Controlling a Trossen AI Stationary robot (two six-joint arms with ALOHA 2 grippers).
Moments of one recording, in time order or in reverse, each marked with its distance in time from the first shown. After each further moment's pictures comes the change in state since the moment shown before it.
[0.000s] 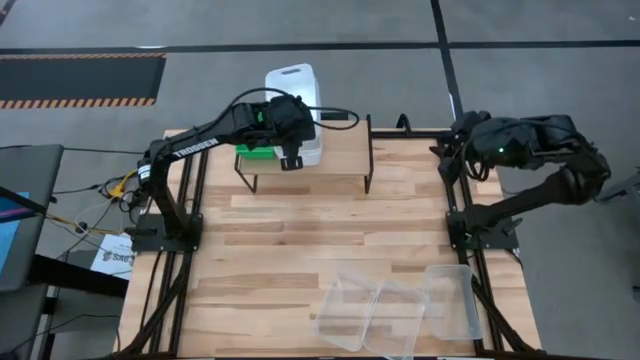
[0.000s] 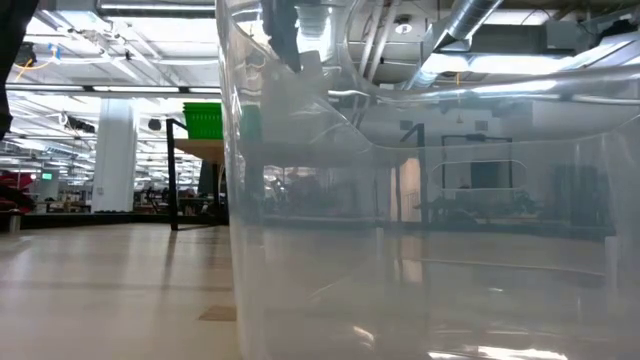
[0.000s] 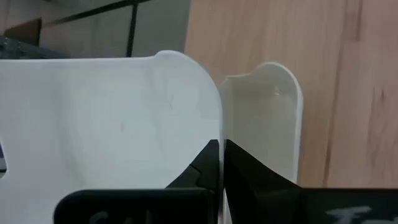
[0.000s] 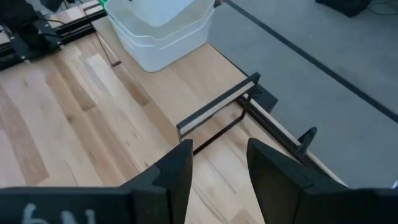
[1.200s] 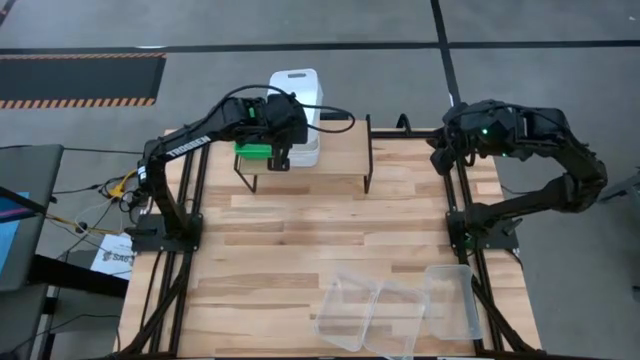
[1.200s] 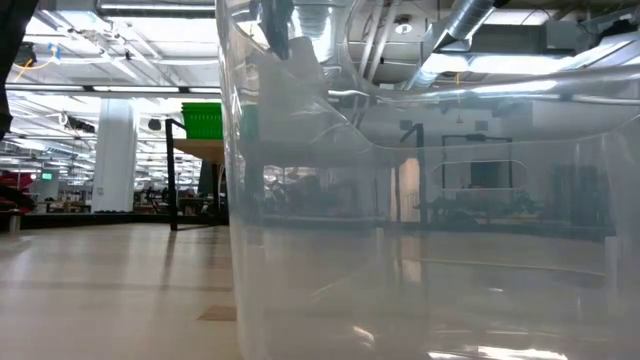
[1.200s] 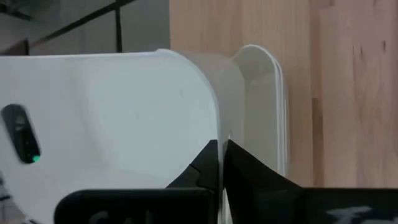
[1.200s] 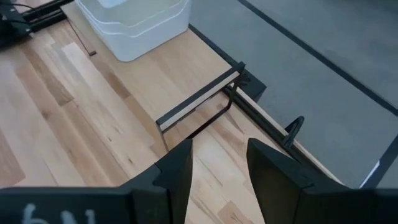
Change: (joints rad) left arm -0.007 -0.001 0.108 -0.172 0.025 0.132; right arm -0.216 0.040 -0.001 0.026 -0.127 -0.131
